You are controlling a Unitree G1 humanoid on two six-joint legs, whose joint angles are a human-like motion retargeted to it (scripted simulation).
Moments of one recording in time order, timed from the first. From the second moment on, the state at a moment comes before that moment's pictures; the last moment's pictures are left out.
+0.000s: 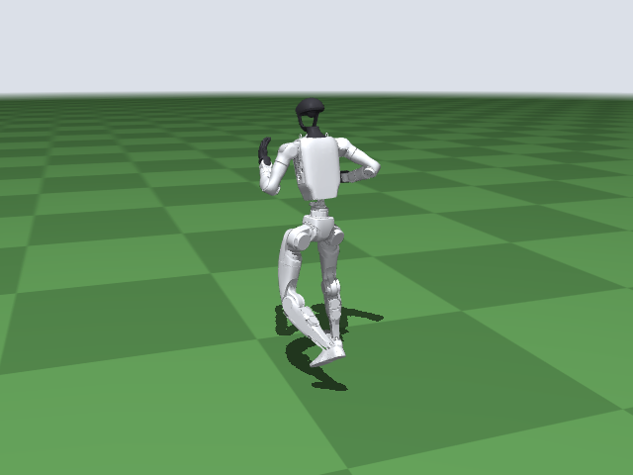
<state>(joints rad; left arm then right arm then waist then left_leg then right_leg) -0.15 0.54 -0.08 -0.58 -0.26 -0.26 0.17 0.55 -0.74 0.00 -0.51 0.48 -0.22 0.07 -0.19 -0.09 0.24 0.05 0.08 0.05 1.08 -0.54 0.16 -0.17 -0.36 -0.33 0.21 -0.12 0.25</state>
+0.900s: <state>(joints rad) 0.40 0.59 -0.07 -0.68 -1.00 -0.27 0.09 0.03 -0.57 0.19 -0.75 0.60 -0.26 -0.04 0.10 -0.04 0.07 -0.36 -0.04 0.41 0.57 -0.72 0.19 -0.06 -0.33 -0.43 0.28 -0.22 0.15</state>
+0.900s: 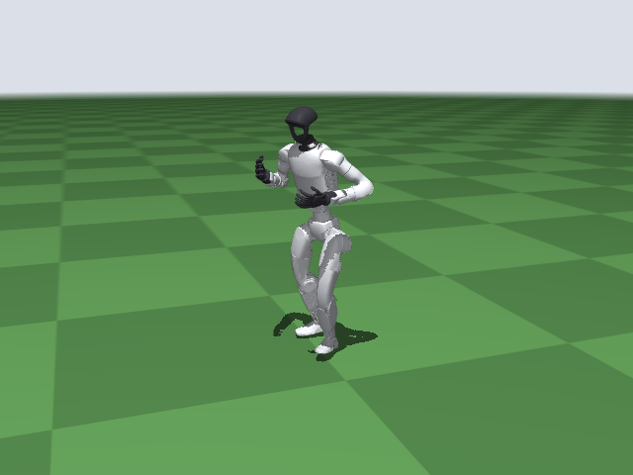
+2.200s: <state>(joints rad) -0.57 0.37 -0.18 -0.61 -0.31 -0.29 0.27 0.39 -0.77 0.15 -0.60 0.47 -0.25 0.05 -0.41 -0.01 0.24 0.23 -0.04 -0.10 0.46 -0.09 0.03 -0.21 -0.16 -0.28 0.11 -0.24 0.19</state>
